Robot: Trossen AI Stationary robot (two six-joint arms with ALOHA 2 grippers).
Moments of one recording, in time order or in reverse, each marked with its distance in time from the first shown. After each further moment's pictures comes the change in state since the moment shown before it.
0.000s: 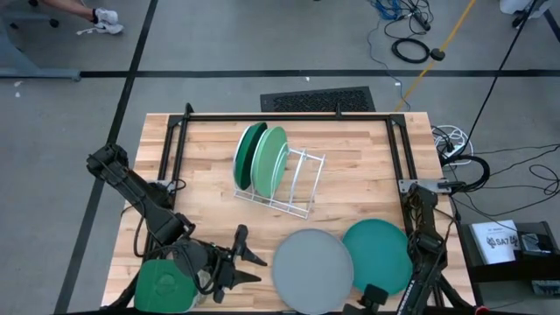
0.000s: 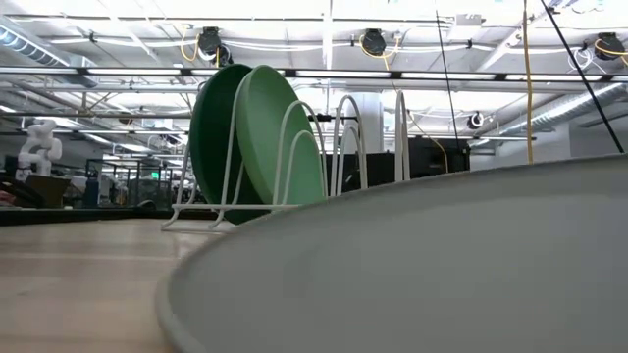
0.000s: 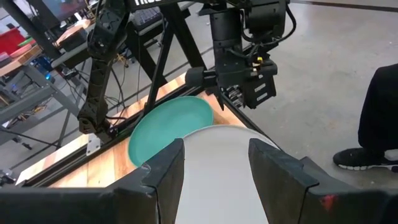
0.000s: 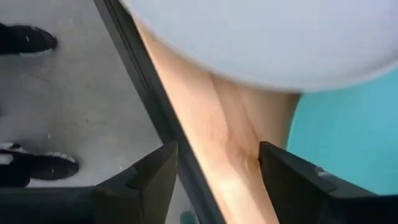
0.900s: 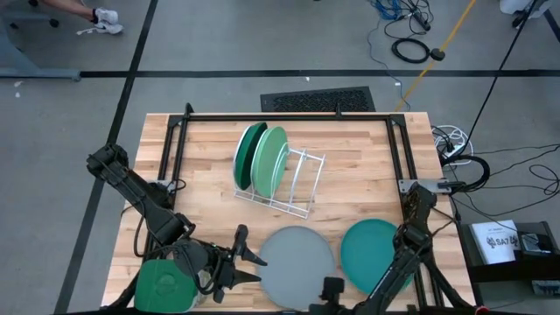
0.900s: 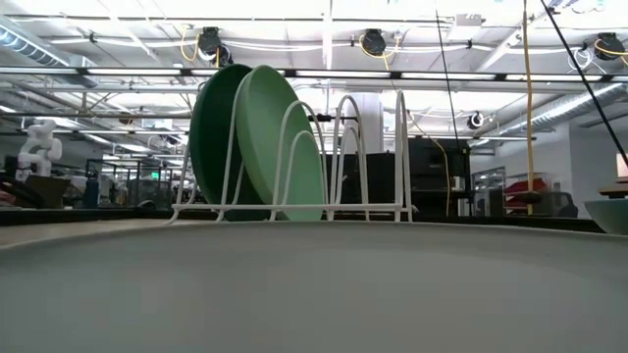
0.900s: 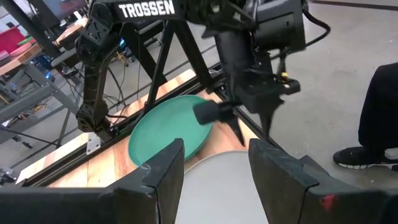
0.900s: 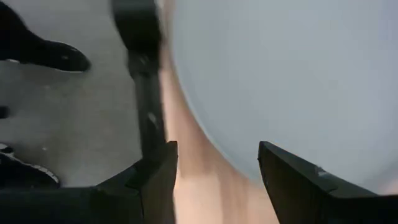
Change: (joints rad) left arm 0.000 0.000 0.000 -0.005 0.000 -0.001; right arm -0.157 0.000 -0.049 0.298 0.154 -0.508
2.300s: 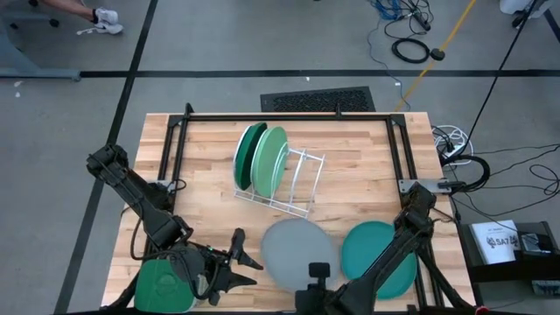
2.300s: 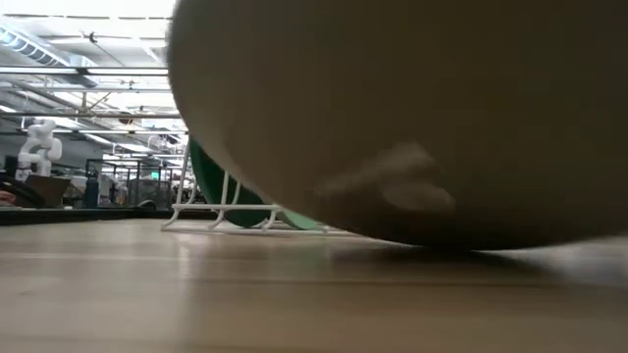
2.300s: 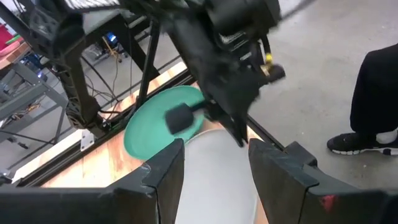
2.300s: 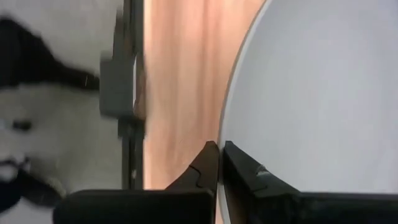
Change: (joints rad) left arm -0.034 -0.001 0.000 -0.050 -0.012 -0.002; right arm -0.108 -0.127 -0.087 0.150 -0.008 -0.218
